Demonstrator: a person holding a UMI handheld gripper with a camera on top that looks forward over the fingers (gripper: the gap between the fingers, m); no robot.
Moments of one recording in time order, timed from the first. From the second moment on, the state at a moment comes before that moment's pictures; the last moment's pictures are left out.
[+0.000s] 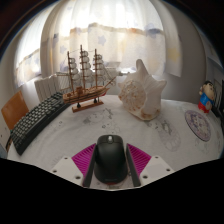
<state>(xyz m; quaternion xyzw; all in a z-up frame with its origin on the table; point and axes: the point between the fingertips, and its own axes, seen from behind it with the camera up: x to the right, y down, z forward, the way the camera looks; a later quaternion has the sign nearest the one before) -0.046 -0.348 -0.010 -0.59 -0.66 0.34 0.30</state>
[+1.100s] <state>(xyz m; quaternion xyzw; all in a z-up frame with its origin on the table) -0.166 0.092 0.006 -0.67 -0.60 0.28 0.34</state>
